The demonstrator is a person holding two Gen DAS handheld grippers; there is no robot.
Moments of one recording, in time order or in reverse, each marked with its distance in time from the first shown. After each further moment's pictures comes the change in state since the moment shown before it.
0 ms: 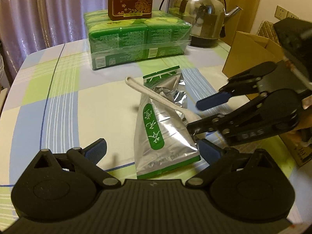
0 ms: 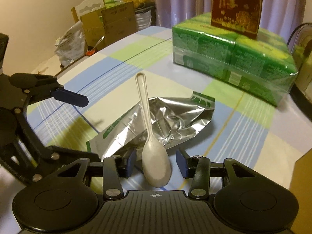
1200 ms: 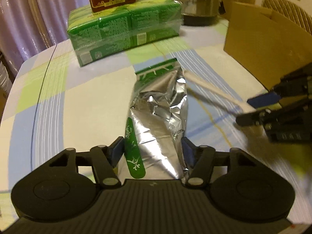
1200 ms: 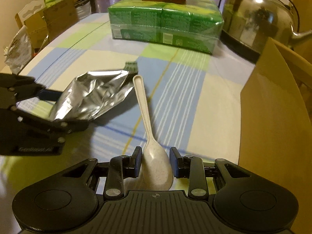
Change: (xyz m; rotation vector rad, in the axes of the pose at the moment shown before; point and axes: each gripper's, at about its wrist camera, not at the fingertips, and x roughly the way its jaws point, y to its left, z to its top) left arm 0.028 -0.043 0.000 0.104 0.106 0.107; right arm -0.044 0.000 -0.054 0.245 0.092 -0.297
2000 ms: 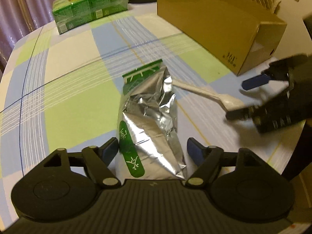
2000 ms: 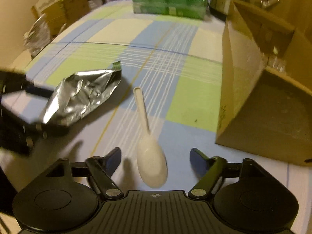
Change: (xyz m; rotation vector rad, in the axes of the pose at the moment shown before) left arm -0.128 -0.078 -0.127 0.042 0.052 -0.111; right arm -0.117 0.026 -0.169 -0.006 0.013 0.031
